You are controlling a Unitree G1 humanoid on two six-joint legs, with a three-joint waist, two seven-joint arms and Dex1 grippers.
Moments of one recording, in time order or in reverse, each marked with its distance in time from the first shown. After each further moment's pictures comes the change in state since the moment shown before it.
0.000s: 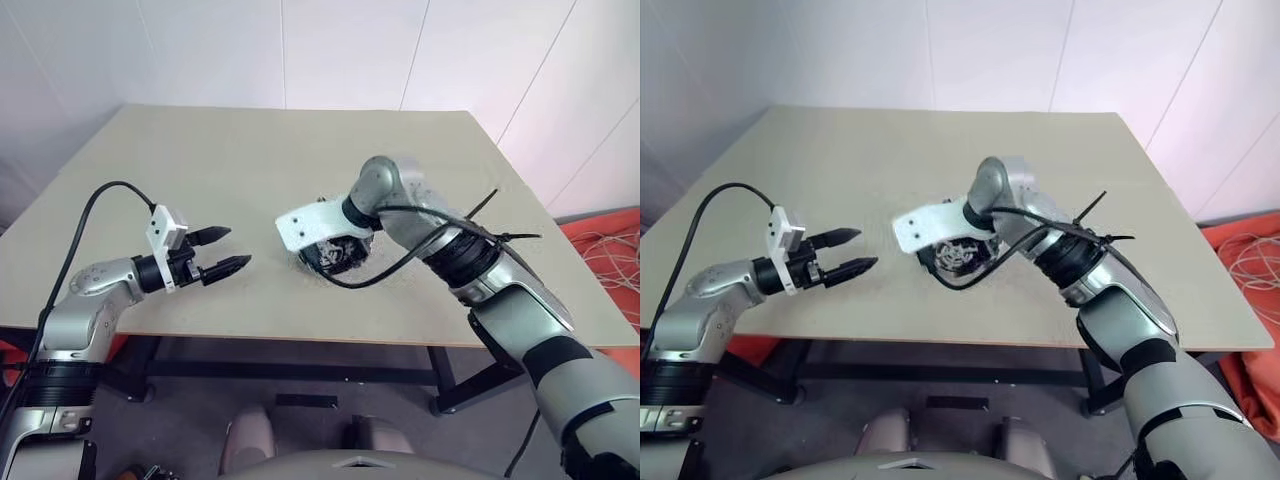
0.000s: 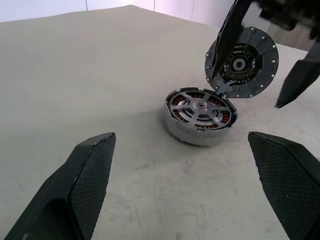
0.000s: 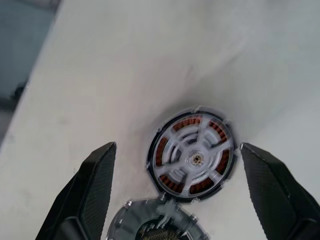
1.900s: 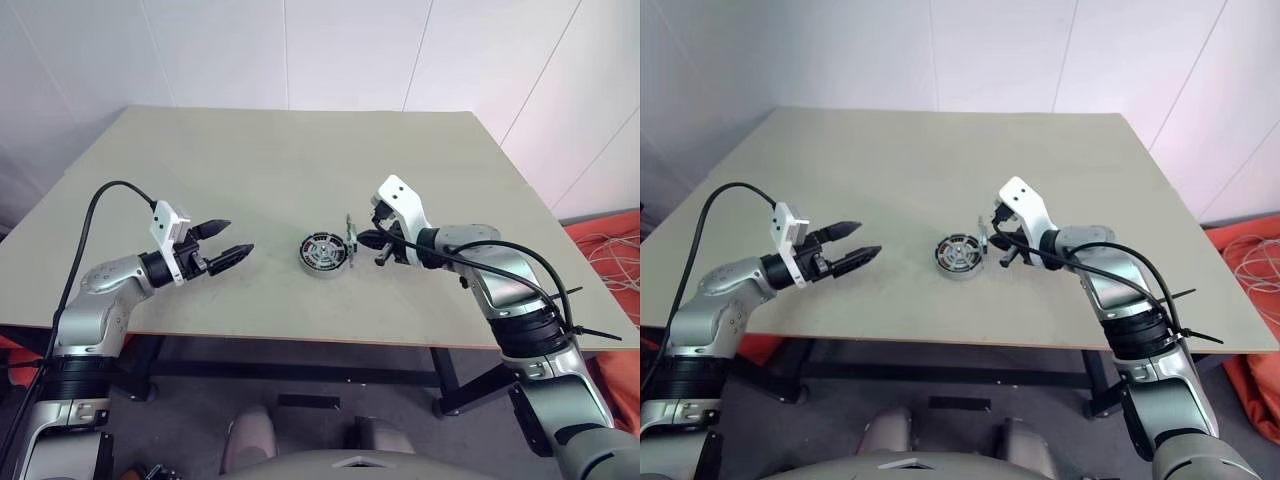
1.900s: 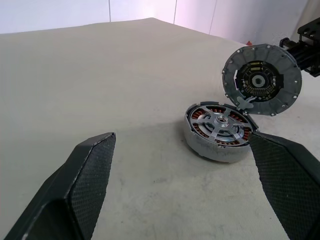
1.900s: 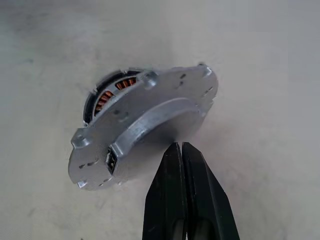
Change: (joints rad) left arm -0.034 -0.073 0.023 0.041 0.025 -0.013 0.056; right arm 0.515 -0.112 -0.394 -0.236 0.469 0.414 -0.712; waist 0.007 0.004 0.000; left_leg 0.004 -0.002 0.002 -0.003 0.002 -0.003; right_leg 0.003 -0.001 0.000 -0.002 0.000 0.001
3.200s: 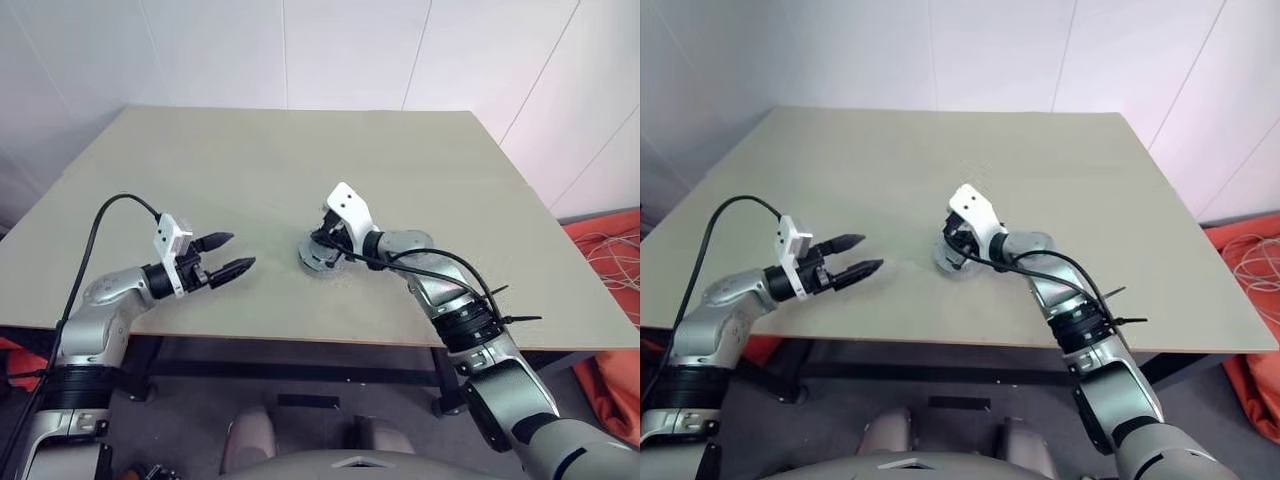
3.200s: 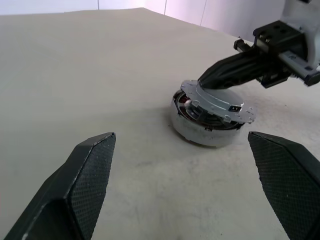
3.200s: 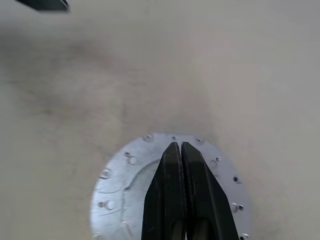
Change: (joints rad) left arm 0.053 -0.024 -0.019 0.017 0.002 -0.029 -0.039; right arm -0.051 0.215 0.085 0.248 -0.005 -0.315 -0.089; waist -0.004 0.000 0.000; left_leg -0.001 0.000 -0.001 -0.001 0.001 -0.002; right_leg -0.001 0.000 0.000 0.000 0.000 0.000
